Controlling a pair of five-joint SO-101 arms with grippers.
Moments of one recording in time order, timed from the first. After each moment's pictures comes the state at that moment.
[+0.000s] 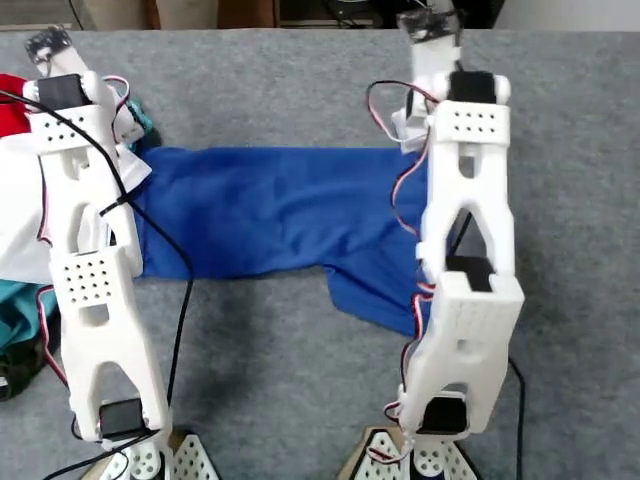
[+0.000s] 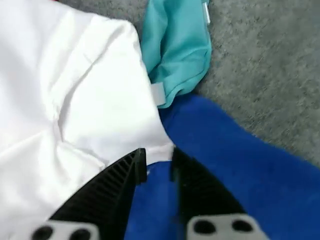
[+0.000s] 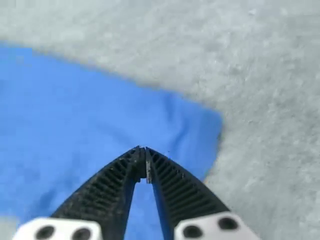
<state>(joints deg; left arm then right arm) -15.7 54.8 -76.3 100.3 9.7 -2.3 31.2 -39.3 86.7 11.6</state>
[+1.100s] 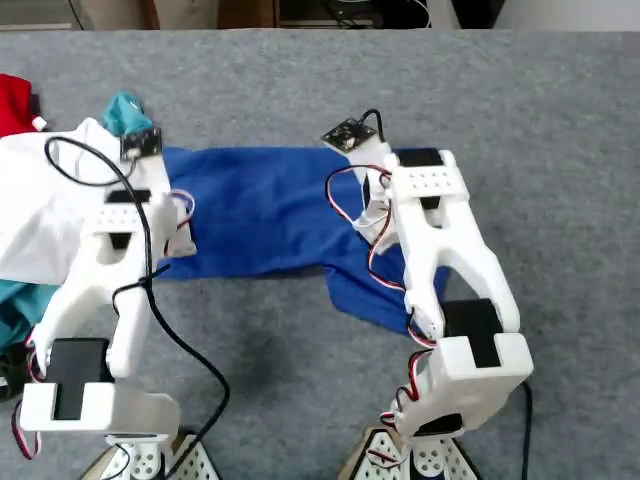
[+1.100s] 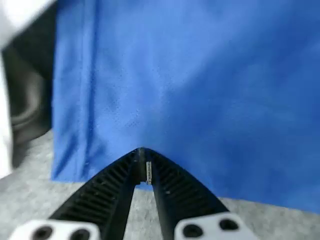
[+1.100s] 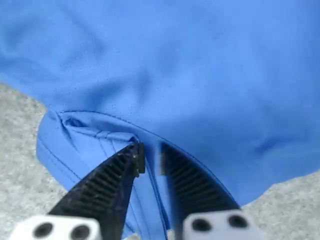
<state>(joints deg) -5.5 -3.1 36.0 49.1 1.5 -8.4 10.8 15.7 69.1 24.4</state>
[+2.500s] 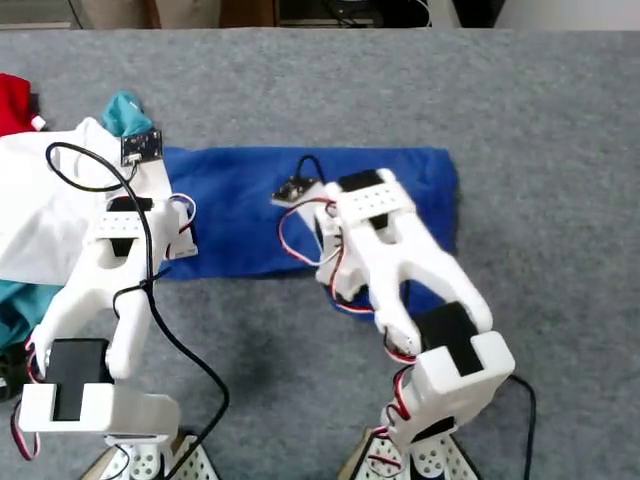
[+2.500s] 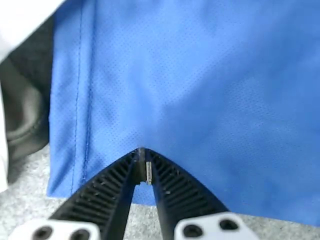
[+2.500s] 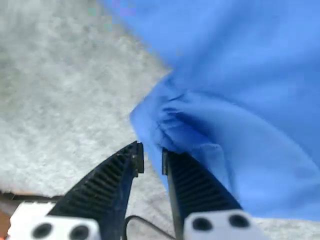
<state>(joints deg) -5.5 -3.2 36.7 45.9 1.4 -22.4 9.6 22.3 80.5 22.2</state>
